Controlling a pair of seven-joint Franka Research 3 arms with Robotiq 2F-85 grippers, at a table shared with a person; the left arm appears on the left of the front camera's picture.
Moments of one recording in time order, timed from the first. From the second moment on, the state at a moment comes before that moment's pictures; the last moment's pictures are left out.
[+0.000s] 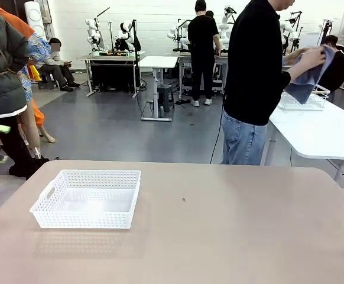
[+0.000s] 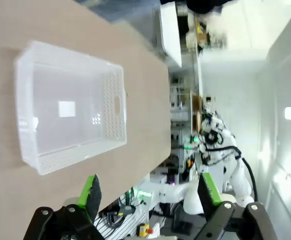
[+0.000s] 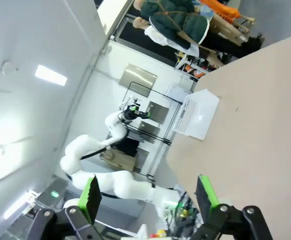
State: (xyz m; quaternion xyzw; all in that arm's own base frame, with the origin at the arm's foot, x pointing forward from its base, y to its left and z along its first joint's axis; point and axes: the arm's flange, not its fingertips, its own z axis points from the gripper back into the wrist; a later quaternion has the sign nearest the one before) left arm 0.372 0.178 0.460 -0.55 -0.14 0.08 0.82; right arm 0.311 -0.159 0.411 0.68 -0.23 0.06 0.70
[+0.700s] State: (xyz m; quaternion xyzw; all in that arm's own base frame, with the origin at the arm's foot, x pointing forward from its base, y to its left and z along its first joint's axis) left arm 0.306 0.268 0.480 -0.53 -0.21 0.16 0.80; right arm 0.209 -0.255 0.422 0.62 -0.22 0.02 0.75
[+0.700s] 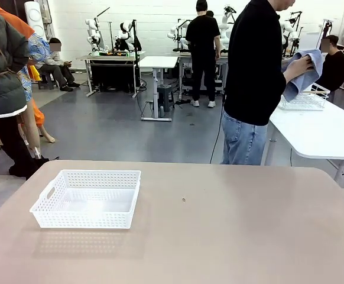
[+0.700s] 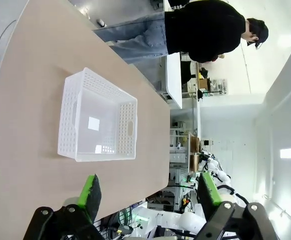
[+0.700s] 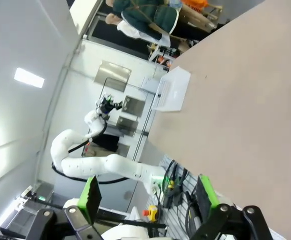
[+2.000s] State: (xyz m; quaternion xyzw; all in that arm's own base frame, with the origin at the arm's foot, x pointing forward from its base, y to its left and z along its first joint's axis) left arm 0.304 0.269 0.481 -0.53 -0.22 0.16 0.80; right arm 0.199 -0.263 0.423 0.61 -0.24 0.00 0.75
